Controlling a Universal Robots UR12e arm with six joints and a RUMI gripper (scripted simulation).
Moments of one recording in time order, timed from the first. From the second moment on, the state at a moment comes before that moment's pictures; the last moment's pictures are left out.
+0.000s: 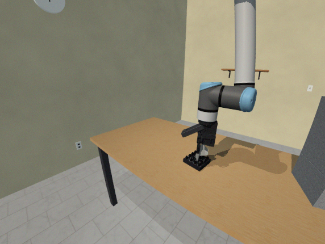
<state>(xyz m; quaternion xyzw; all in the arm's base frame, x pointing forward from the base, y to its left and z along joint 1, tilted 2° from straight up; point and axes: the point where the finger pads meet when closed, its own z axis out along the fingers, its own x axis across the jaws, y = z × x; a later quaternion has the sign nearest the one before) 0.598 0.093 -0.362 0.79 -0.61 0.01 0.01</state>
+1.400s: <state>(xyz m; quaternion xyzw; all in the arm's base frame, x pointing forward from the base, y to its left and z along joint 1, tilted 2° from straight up) 0.598 0.090 -0.362 0.51 -0.86 0.01 0.01</state>
